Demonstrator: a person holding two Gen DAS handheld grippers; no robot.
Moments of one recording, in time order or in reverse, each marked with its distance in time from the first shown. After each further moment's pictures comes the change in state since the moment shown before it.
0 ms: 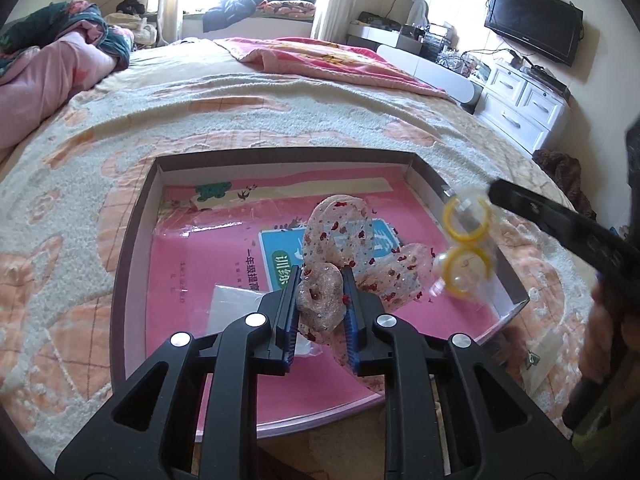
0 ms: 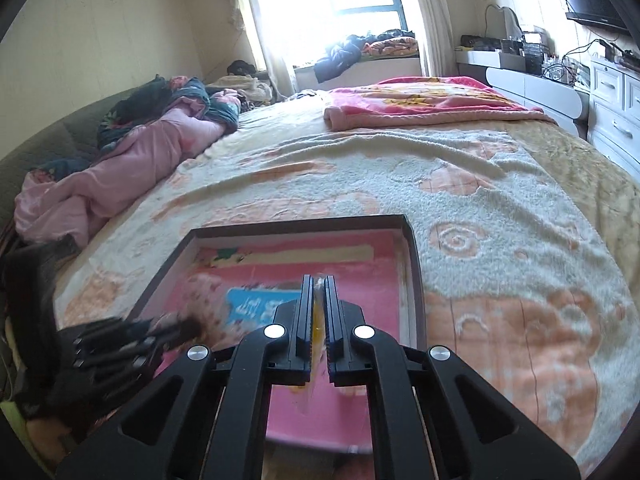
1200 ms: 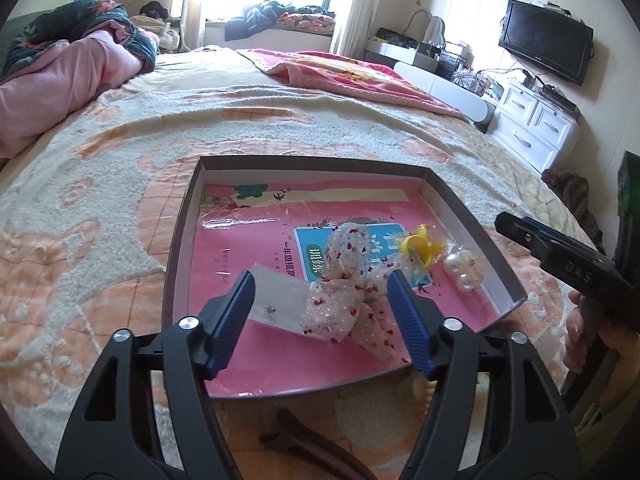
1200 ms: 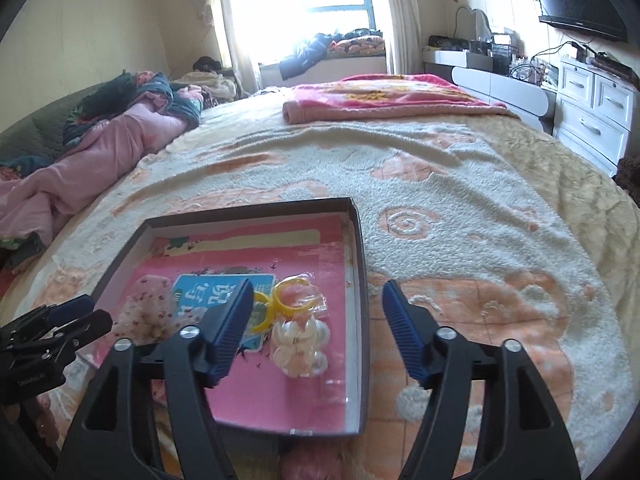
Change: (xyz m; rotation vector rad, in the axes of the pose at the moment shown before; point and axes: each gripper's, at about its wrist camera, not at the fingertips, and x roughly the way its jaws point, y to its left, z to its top) left arm -0.037 0.015 -0.013 -0.053 -0.062 0.039; right arm -0.012 -0.018 -0.023 0.016 -0.005 -0.143
